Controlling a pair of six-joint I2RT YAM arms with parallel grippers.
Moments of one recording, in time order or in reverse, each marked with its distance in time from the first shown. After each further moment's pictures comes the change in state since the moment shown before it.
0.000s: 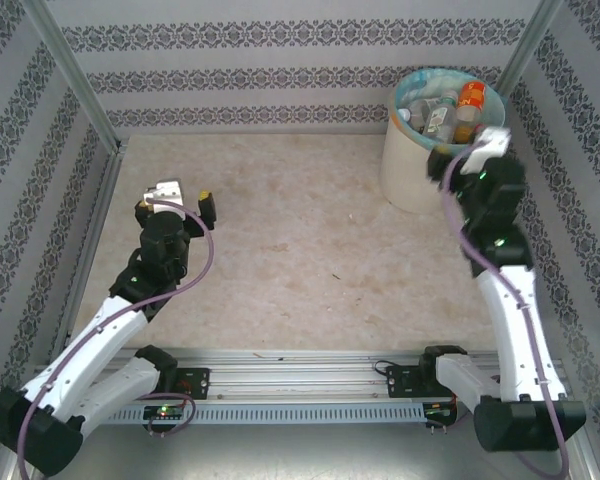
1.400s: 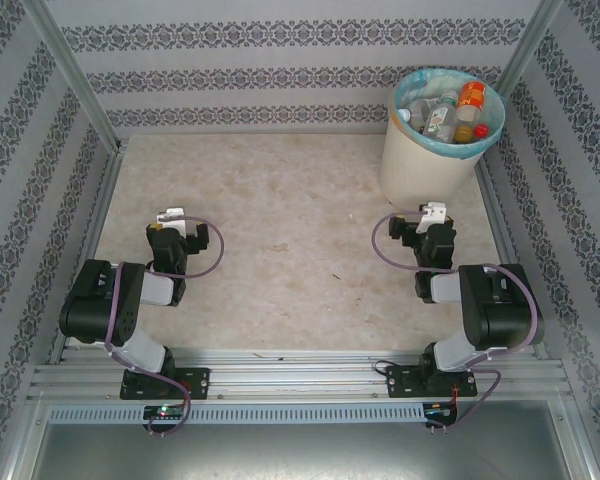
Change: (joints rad) left arm 0.374 0.713 -0.354 0.973 0.384 0.111; right arm -0.017 0.552 -0.690 1.178 -0.014 -0.016
